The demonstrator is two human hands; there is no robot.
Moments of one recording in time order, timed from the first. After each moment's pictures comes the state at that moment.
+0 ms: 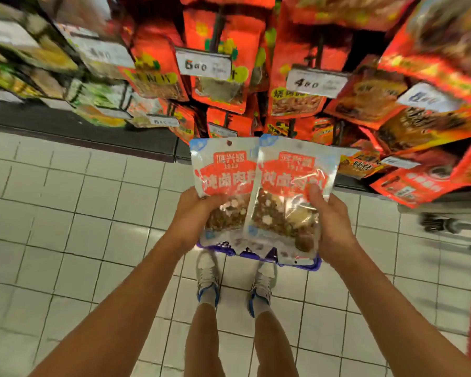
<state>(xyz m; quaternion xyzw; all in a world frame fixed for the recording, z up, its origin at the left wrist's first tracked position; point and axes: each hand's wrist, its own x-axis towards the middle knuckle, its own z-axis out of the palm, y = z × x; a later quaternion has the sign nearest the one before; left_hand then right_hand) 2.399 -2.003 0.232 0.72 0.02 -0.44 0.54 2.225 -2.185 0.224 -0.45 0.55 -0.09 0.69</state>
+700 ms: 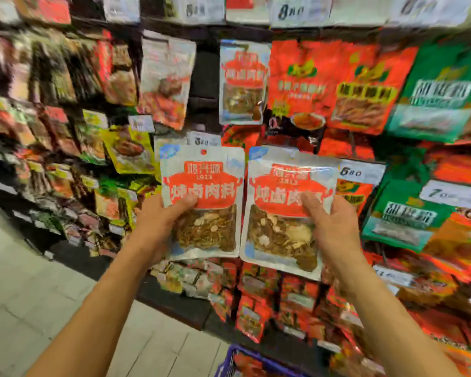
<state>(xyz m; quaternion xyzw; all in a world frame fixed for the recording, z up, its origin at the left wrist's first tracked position) 2.521 -1.932 0.711 0.62 -0.20 -0.11 0.75 2.358 -2.179 0.726 -0.71 0.16 -0.38 0.57</state>
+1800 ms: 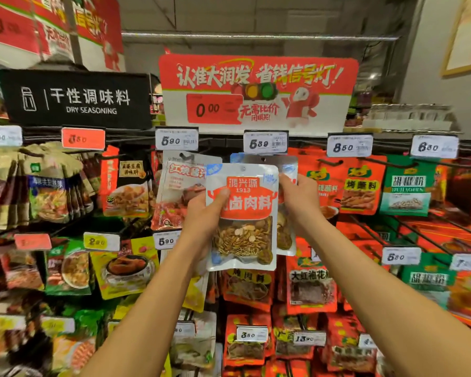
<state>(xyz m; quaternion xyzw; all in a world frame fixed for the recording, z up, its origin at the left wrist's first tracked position) 2.711 -1.976 0.848 0.51 -0.32 -0.19 0.78 2.592 -2.125 0.876 -0.65 0.23 -0.51 0.51</state>
